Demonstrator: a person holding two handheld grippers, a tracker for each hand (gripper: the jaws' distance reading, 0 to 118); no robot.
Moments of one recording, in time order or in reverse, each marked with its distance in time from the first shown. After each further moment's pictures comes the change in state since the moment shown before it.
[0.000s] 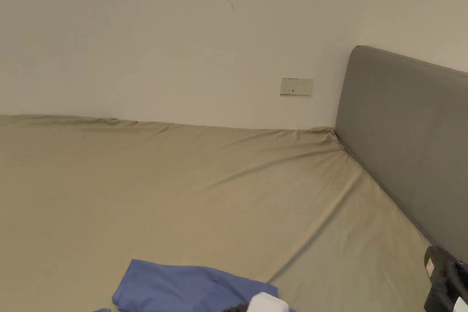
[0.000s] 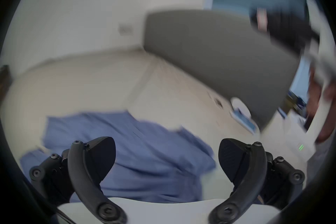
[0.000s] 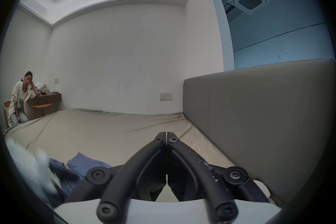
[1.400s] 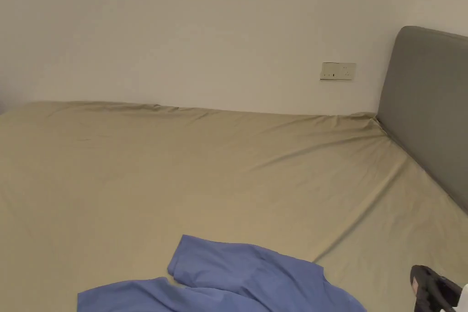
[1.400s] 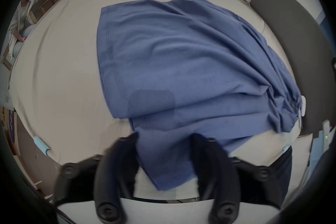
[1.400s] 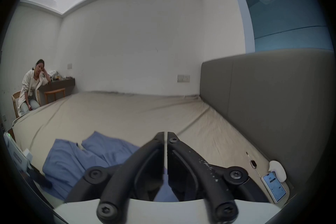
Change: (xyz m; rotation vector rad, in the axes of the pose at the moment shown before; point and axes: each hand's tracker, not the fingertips) left arm -0.185 -0.168 0.097 -0.692 0.412 0.512; right arm -0.055 -0.057 -0.014 -0.224 0.113 0.040
